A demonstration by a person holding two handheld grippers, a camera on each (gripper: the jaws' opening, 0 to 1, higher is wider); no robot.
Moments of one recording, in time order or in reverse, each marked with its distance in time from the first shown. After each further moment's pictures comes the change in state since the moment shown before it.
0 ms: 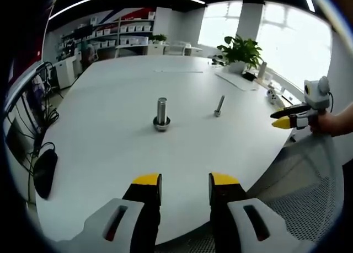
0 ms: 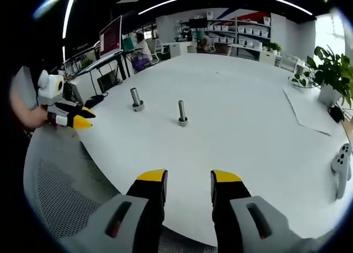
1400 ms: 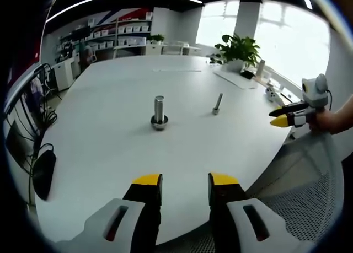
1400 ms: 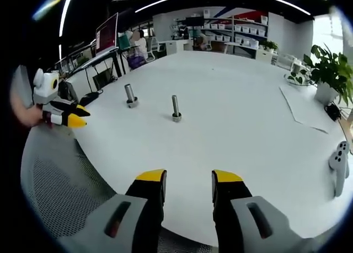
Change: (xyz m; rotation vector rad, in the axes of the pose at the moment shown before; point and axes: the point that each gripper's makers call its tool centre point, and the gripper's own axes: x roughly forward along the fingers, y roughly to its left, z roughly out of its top) left arm 0.003 -0.002 -0.004 0.015 0.005 -0.003; right arm 0.002 -0.009 -0.007 -0.009 0.019 -0.042
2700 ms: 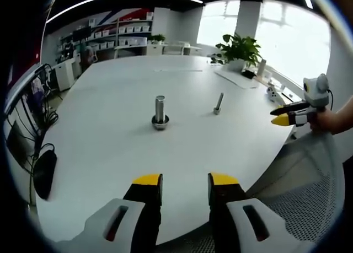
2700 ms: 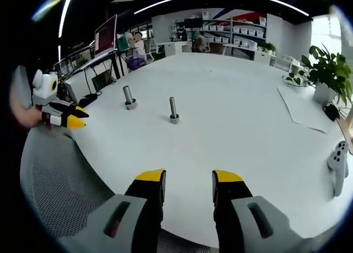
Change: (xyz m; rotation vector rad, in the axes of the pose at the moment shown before) left arm 0.001 0.000 0.000 0.003 0.001 0.010; right arm -0.001 -0.004 0.001 0.004 -0.014 -0.012
